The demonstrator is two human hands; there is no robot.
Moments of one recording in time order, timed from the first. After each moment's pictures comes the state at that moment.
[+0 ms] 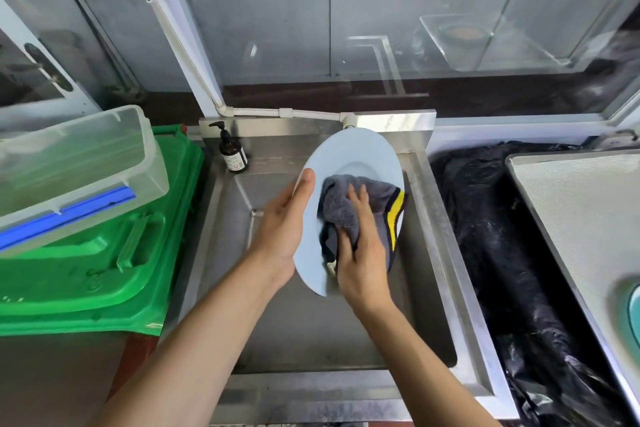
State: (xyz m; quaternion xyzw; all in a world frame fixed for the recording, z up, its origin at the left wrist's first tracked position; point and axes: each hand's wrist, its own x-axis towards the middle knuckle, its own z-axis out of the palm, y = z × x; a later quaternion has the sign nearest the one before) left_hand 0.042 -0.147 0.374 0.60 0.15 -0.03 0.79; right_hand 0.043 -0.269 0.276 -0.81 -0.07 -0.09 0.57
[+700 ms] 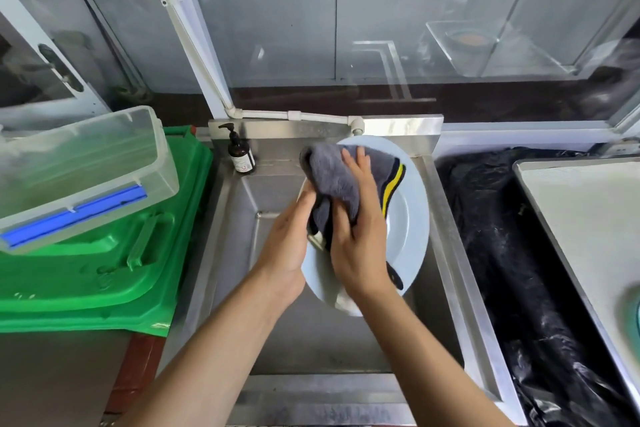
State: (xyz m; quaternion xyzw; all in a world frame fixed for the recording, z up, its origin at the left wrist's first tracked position) left_hand 0.031 -0.141 0.364 0.54 0.16 -0.05 0.83; right_hand 0.054 -0.238 0.332 -0.75 -0.14 -0.16 0.62
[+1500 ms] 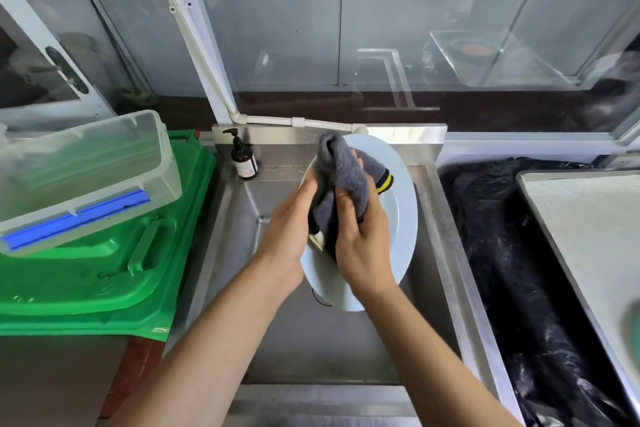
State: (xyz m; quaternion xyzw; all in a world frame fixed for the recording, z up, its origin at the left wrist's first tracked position) left_hand 0.052 -0.135 0.381 0.54 0.17 -0.06 0.82; right_hand 0.061 -0.233 0.348 -0.71 -0.09 -0.09 0.69
